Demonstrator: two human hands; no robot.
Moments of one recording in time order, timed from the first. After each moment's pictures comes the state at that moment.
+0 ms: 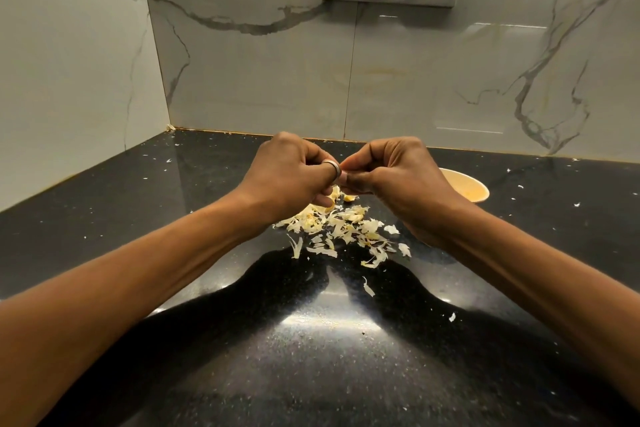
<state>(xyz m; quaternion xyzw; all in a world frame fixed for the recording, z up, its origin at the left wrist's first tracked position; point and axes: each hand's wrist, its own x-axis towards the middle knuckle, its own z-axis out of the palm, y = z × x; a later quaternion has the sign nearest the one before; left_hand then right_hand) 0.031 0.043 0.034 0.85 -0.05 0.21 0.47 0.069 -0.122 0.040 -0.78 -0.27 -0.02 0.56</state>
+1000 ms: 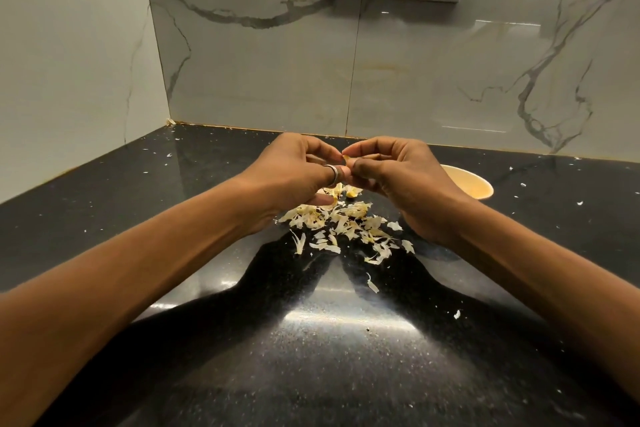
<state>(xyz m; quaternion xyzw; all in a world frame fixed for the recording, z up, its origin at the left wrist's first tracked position) 0.029 0.041 0.040 0.80 -0.01 0.09 0.59 0.080 -0.122 0.033 -0.73 -0.23 0.04 0.65</state>
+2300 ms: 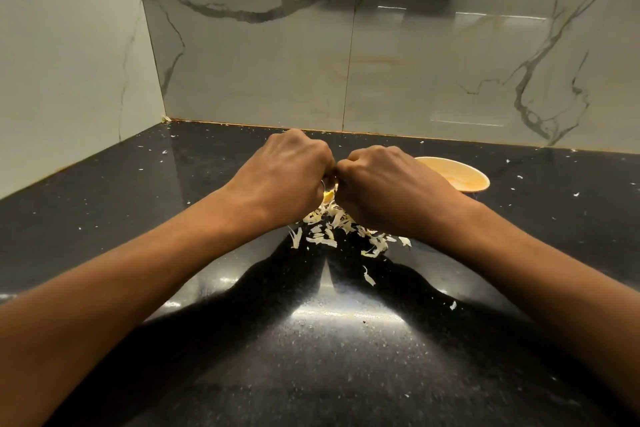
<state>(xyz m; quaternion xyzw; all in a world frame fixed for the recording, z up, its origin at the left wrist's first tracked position) 0.024 0.044 0.036 0.95 -0.16 0.27 0.08 0.070 -0.119 0.035 -0.84 -0.48 -0.25 -0.02</state>
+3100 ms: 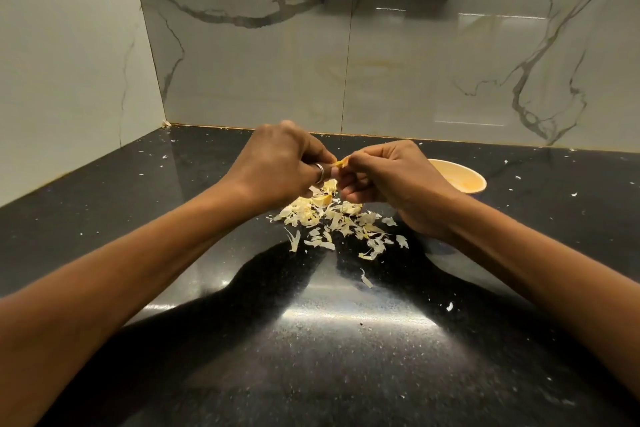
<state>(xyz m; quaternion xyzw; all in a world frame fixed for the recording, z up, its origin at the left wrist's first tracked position) 0.033 0.052 0.042 0.92 -0.11 0.23 0.30 0.084 -0.126 0.029 -0.74 -0.25 0.08 0.62</state>
